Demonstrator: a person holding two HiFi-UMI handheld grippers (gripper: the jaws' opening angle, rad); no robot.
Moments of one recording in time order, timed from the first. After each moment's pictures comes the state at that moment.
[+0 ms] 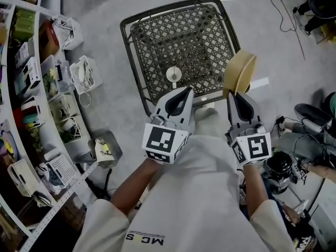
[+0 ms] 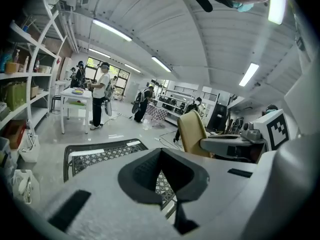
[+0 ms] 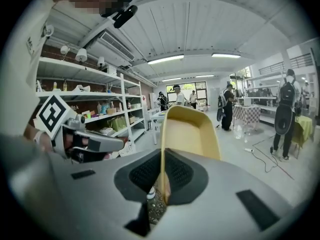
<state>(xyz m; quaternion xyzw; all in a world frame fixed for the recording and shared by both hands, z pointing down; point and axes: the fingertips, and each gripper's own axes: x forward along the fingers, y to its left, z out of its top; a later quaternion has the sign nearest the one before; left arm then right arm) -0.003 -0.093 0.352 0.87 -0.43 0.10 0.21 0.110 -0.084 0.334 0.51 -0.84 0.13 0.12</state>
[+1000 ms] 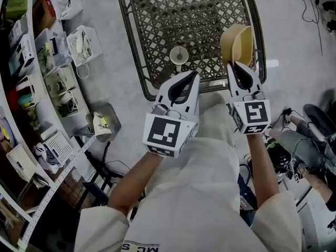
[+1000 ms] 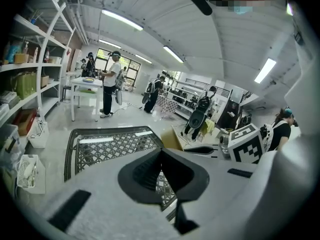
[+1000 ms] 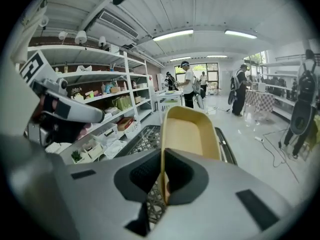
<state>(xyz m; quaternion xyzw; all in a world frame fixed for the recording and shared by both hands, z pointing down) -0.007 -0.119 0.421 0.83 -0.47 0.14 0.26 0.090 -0.150 0.476 0.44 -0.85 0.18 0.22</state>
